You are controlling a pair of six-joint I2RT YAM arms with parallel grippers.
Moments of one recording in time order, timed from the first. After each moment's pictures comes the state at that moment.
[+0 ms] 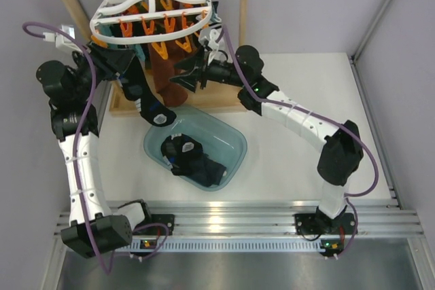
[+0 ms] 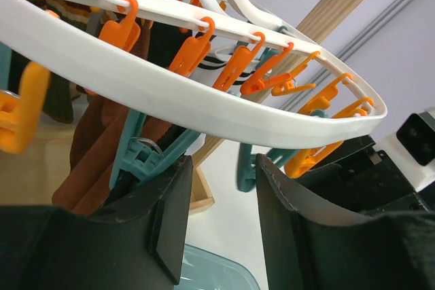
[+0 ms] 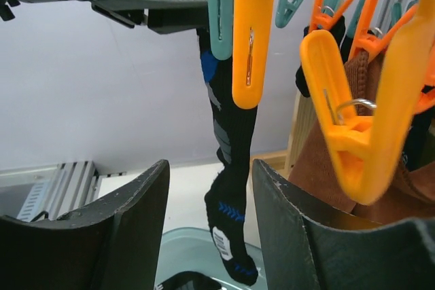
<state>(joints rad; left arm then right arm) 0.31 1.12 1.36 -0.06 0.76 -0.70 0.78 1.84 1.70 0.39 -0.65 0.16</state>
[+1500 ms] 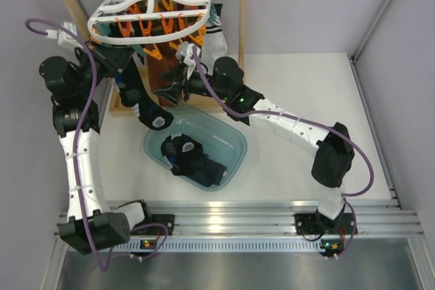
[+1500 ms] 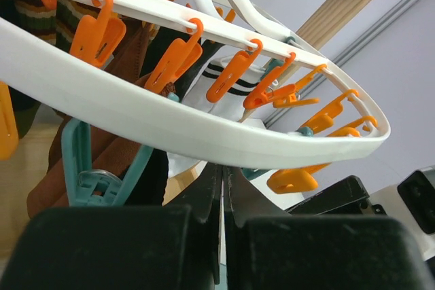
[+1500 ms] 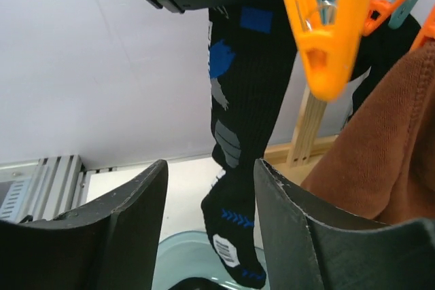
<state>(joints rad) 0.27 1.16 1.39 -0.06 0.71 -0.73 0.92 1.87 1.74 0.30 -0.47 0.04</state>
